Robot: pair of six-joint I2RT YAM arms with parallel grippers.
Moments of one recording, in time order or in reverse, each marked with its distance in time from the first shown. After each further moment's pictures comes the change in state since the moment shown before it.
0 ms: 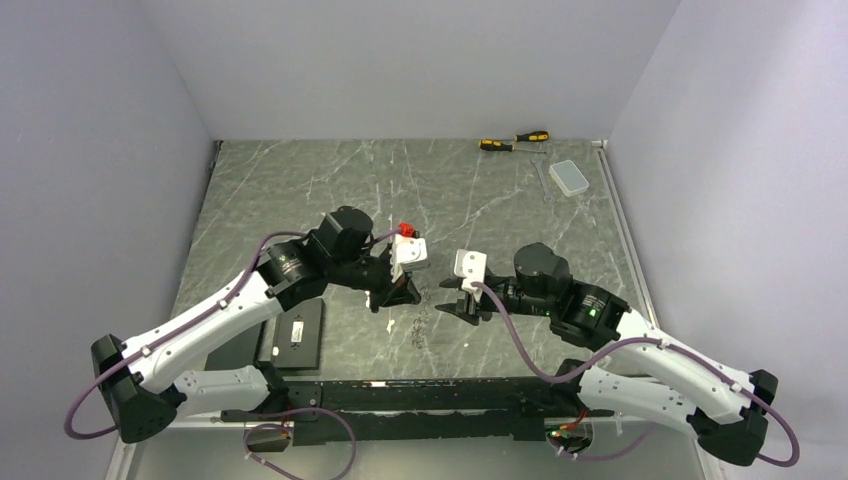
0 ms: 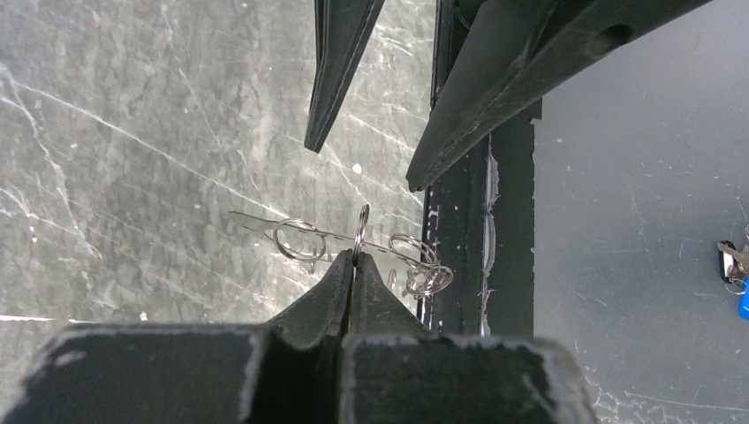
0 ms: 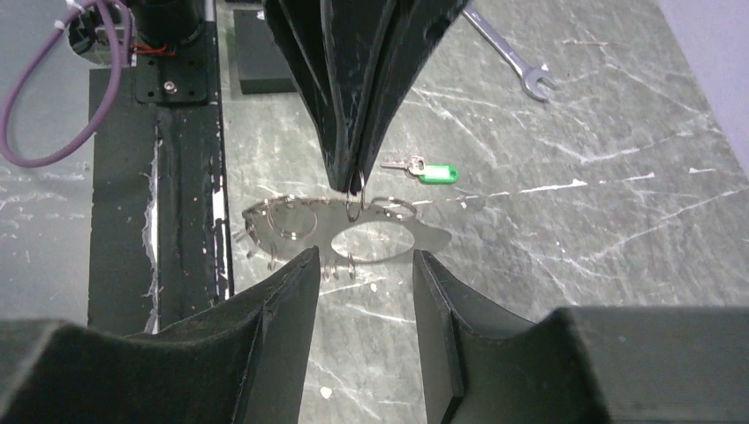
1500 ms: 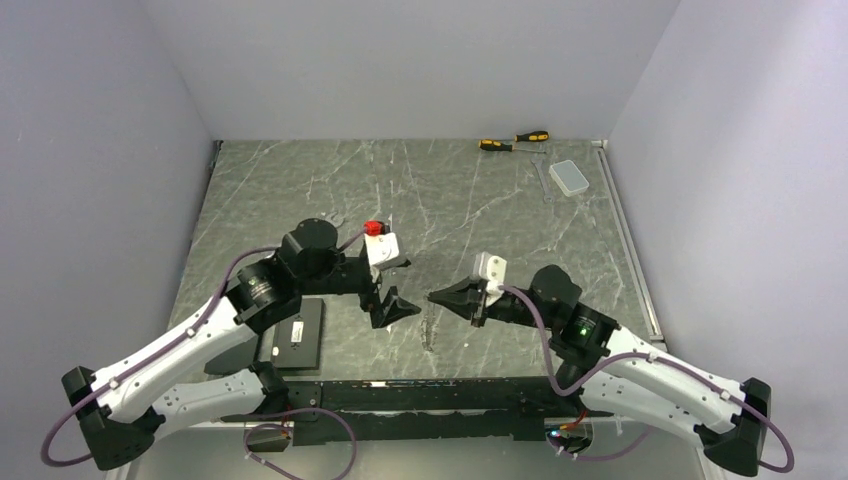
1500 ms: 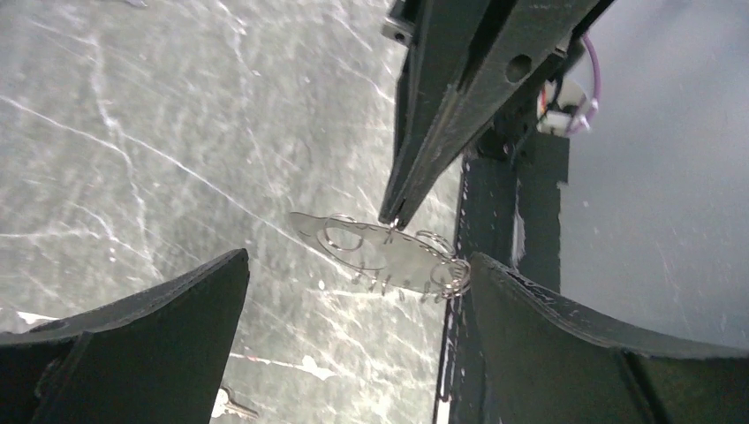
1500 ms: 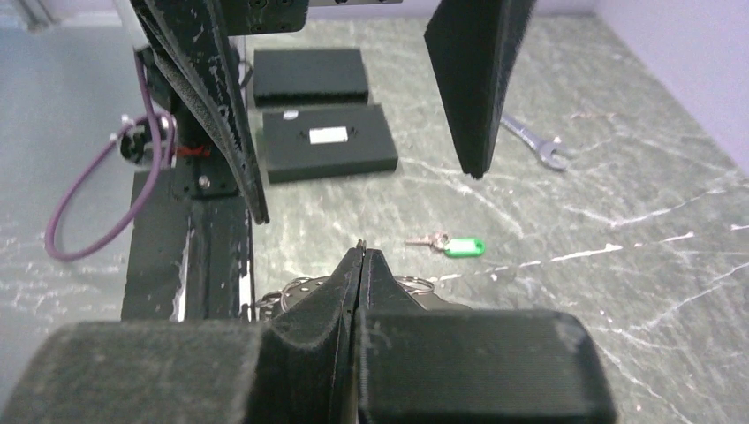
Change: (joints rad) left arm 0.000 -0.159 -0.114 0.178 -0.084 -0.078; right arm 0.000 -0.097 -0.264 0.468 -0.048 0.199
